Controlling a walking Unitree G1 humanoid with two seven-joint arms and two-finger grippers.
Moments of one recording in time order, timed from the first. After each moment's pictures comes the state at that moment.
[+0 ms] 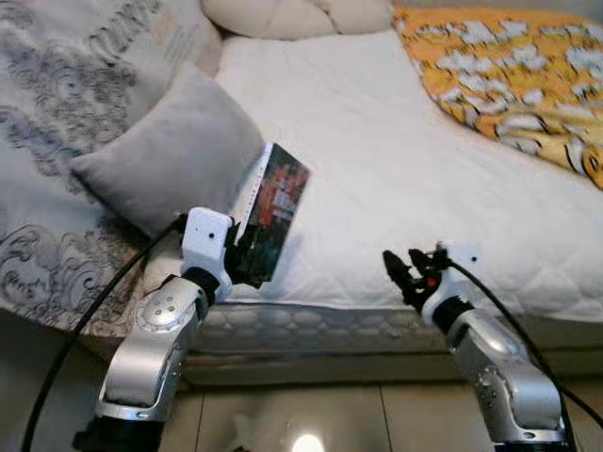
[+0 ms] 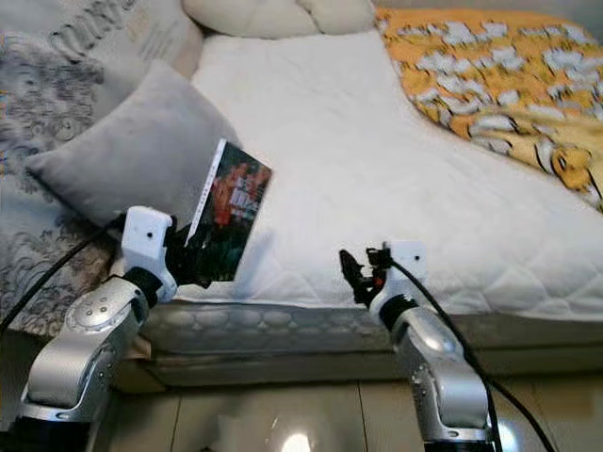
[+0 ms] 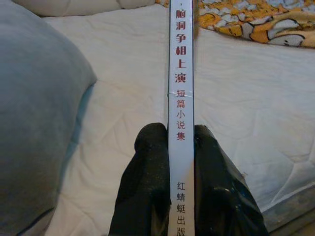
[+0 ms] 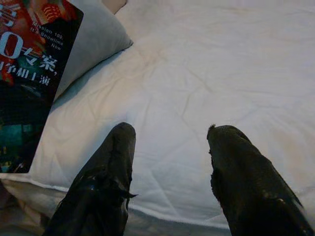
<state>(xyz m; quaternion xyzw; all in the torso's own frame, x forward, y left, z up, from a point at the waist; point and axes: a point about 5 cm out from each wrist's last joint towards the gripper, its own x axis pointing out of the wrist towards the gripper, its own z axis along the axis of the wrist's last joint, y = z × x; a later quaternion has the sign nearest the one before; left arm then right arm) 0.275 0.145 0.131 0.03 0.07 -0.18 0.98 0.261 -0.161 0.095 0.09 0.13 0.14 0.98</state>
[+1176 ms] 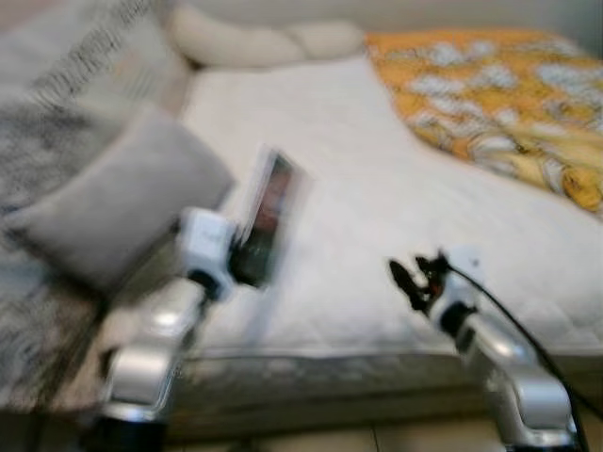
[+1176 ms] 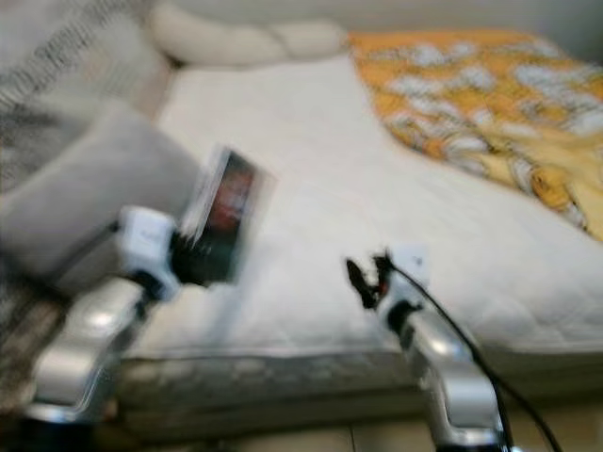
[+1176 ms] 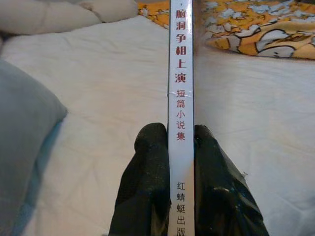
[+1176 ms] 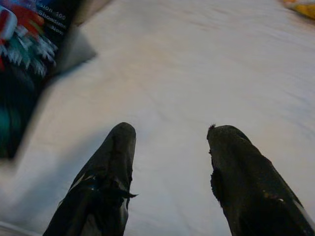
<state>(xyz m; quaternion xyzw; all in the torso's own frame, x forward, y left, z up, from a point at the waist) 0.274 0.134 0.124 0.03 0.08 -0.21 0.97 0.257 -0.166 0.089 0.06 0.15 0.14 0.98</state>
